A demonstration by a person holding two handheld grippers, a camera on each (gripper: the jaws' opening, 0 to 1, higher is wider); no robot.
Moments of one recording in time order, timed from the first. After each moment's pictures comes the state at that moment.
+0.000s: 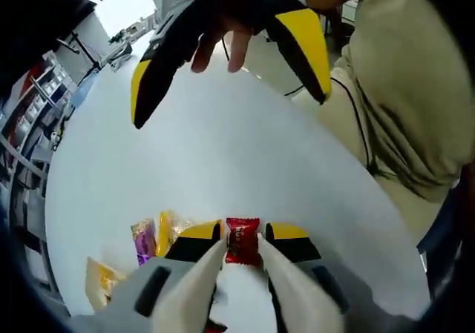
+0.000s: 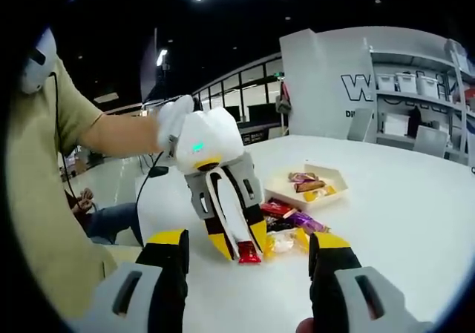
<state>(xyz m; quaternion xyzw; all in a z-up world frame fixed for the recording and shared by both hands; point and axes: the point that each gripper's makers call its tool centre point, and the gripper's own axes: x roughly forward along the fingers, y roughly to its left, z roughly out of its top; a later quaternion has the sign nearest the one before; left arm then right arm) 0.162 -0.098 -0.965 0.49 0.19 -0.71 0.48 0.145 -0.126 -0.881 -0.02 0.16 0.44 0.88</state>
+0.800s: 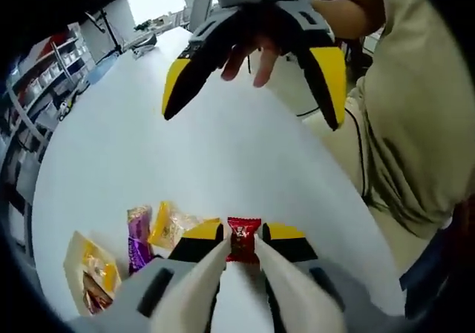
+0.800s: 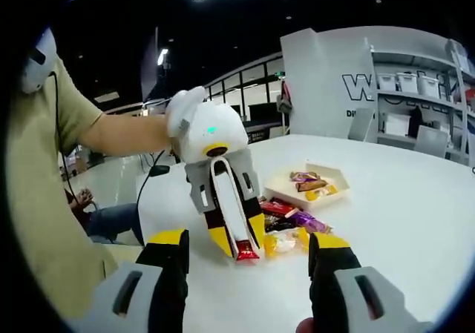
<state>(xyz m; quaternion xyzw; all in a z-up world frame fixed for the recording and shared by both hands) 0.161 -0.094 -0.952 0.41 0.24 -0.70 0.53 0.143 -0.122 -0.881 -0.02 0.16 0.44 0.88</state>
